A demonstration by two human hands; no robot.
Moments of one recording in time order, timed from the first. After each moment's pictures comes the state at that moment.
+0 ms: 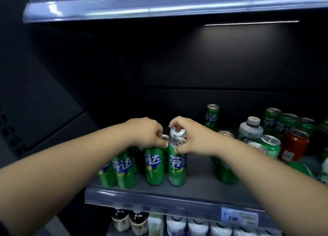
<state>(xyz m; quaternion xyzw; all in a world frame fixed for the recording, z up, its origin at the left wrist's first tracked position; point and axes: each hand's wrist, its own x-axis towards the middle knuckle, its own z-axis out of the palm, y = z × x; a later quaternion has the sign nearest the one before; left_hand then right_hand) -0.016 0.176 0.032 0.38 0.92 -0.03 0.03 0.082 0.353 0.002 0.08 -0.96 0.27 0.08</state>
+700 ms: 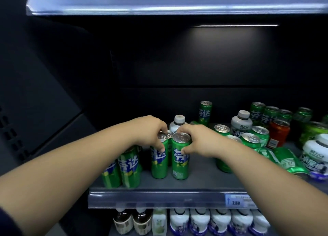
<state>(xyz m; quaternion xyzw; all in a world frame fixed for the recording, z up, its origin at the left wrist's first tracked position) -0.024 0.159 0.029 0.48 0.88 0.01 0.05 0.095 0.332 -0.008 -0.06 -0.98 0.19 0.05</state>
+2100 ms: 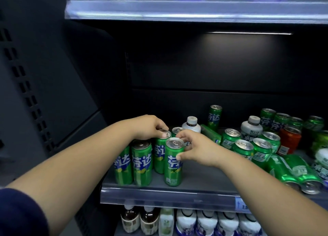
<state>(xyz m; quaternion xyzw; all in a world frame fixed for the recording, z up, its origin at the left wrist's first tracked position) -0.059 0.124 0.024 0.45 0.88 0.13 0.11 0.085 0.296 -0.034 -0.04 -0.91 0.42 0.04</state>
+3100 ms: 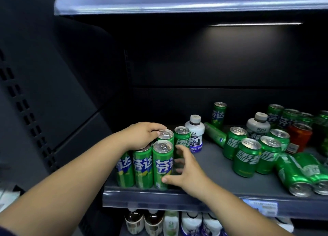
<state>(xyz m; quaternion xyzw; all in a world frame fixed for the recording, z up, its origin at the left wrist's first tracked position) -0.069 0.104 -0.007 0.41 0.88 0.21 0.10 0.083 0.250 -0.120 -0.10 -0.83 0.53 0.12</state>
